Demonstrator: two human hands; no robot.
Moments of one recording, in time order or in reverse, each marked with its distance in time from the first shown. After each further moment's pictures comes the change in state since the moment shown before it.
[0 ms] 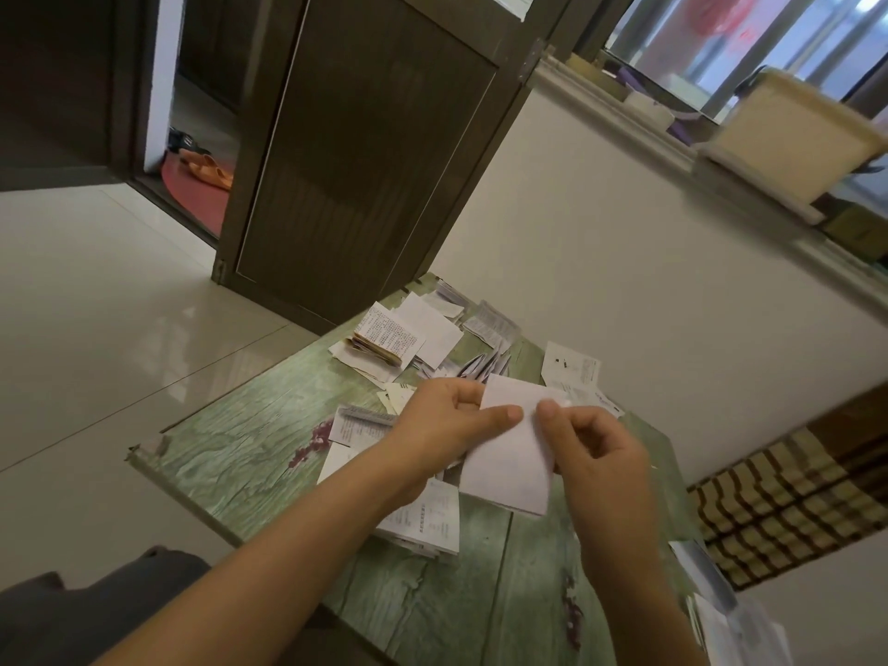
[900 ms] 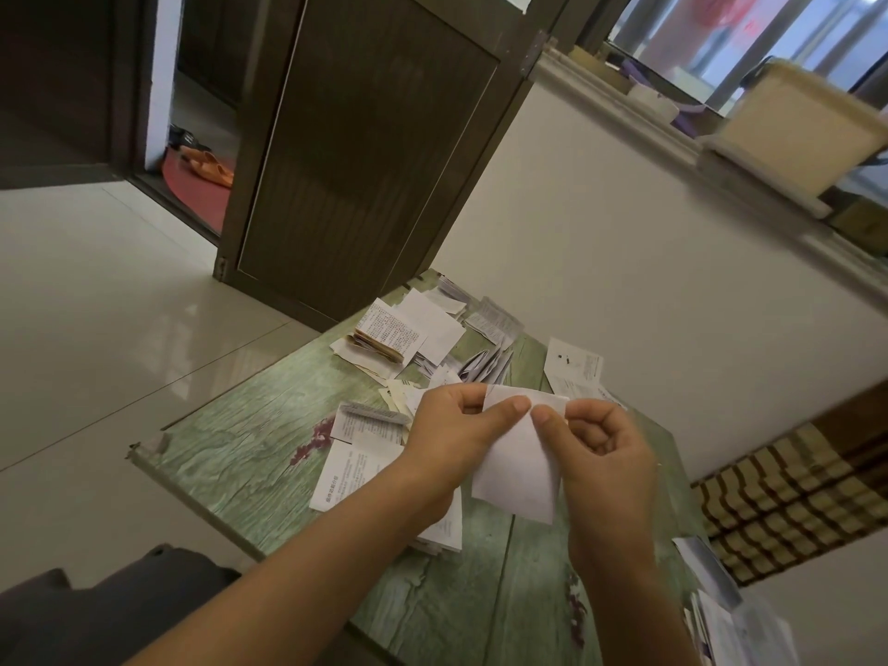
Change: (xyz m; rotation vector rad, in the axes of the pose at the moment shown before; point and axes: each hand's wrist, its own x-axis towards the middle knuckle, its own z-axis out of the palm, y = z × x) left_hand -0.002 -0.009 0.018 -0.194 0.125 0.035; right_hand 0.000 0.000 0.006 0.149 0.114 0.074
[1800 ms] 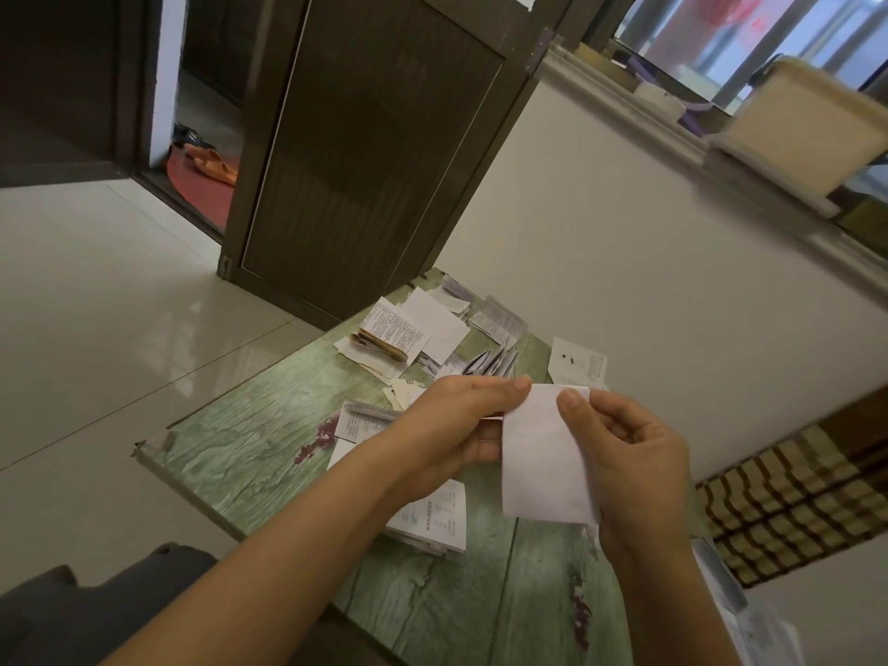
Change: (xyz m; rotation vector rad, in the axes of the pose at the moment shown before) left_hand 0.008 0.018 -0.013 -0.154 -0.253 -0.207; right_hand 0.012 -0.007 -0.010 -0.062 -0.010 -0.037
